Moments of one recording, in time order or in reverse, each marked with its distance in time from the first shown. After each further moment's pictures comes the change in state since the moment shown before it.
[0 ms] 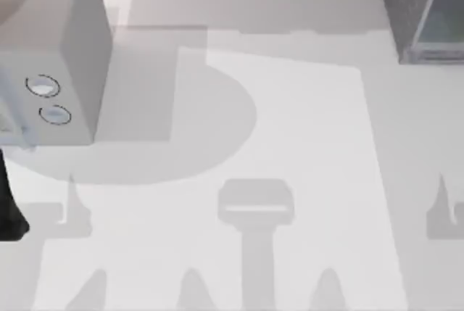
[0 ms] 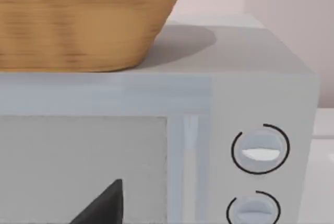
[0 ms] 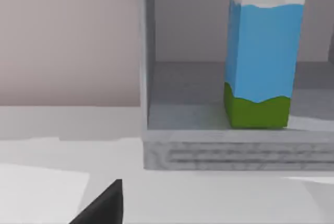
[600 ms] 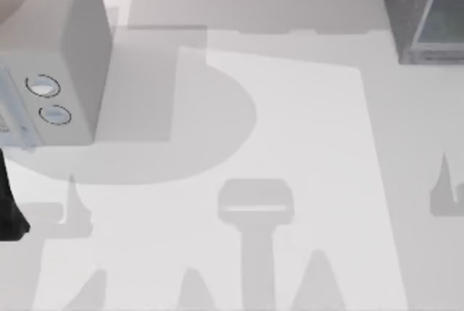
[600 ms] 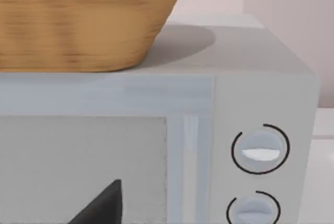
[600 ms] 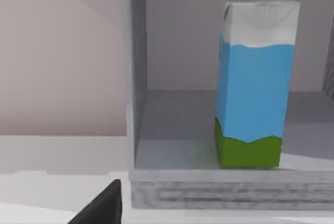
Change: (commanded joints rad) left arm 0.000 0.000 0.000 0.000 0.000 0.000; right arm -0.126 0.370 0.049 0.365 -0.121 0.005
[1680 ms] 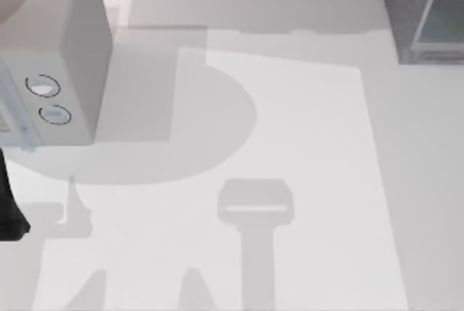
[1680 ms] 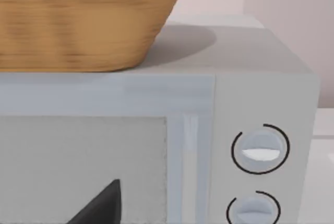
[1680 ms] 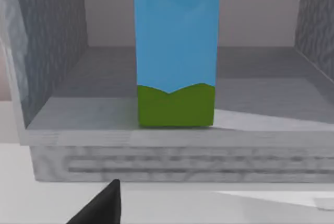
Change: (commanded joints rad) left arm 0.000 0.000 0.000 0.000 0.000 0.000; right arm -0.403 1.407 0.132 1.237 -0.388 0.013
